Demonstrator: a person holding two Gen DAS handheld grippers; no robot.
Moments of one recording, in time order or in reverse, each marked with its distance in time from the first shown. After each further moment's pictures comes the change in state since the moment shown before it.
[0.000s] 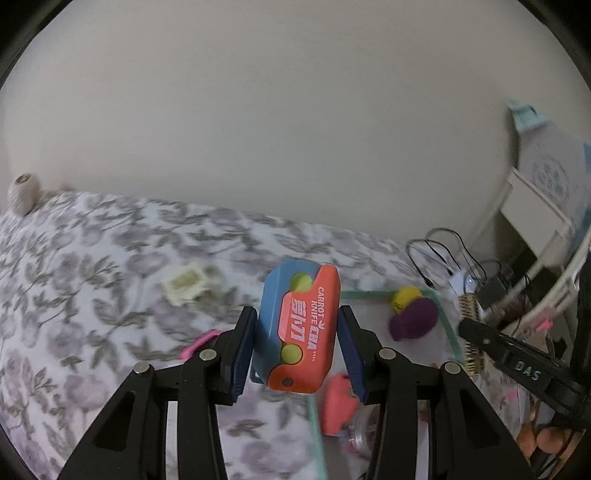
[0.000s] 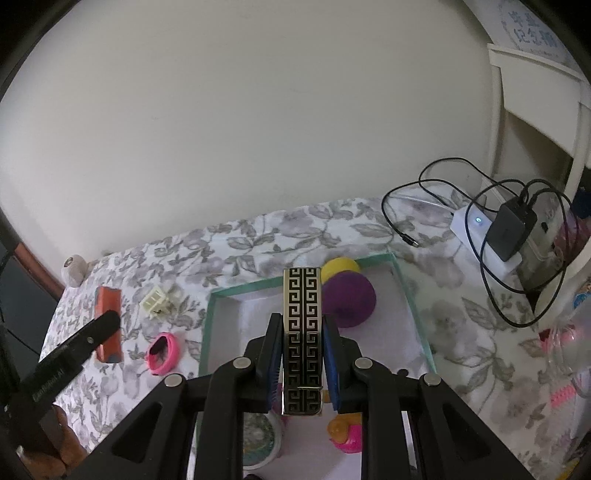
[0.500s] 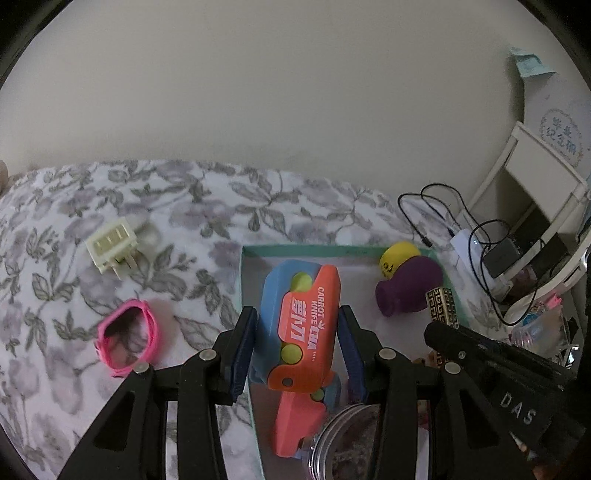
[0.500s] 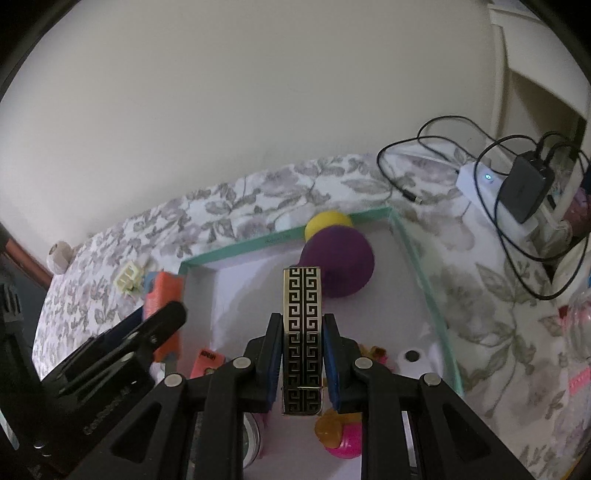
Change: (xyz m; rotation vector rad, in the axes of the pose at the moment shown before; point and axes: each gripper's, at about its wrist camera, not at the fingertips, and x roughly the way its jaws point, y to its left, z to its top) left arm 0.073 -0.035 -0.026 0.006 0.137 -0.020; right arm 0.045 -0.004 -0.016 0.013 0.112 -0.018
